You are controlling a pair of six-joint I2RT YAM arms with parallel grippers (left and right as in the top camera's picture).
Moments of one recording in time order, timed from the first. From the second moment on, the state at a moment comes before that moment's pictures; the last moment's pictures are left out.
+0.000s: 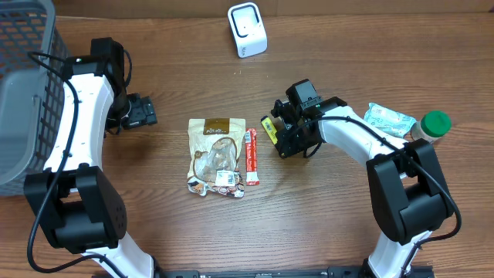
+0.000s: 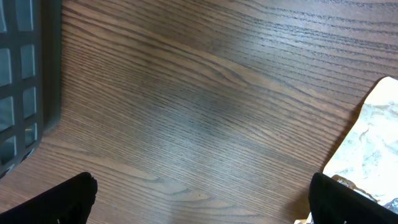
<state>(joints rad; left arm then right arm) 0.10 1.87 1.62 -1.27 -0.14 -0.25 0.40 1.94 1.22 -0.68 -0.26 -0.05</state>
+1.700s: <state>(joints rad) 0.10 1.87 1.62 -1.27 -0.14 -0.25 0.65 1.95 1.27 -0.66 0.20 0.16</state>
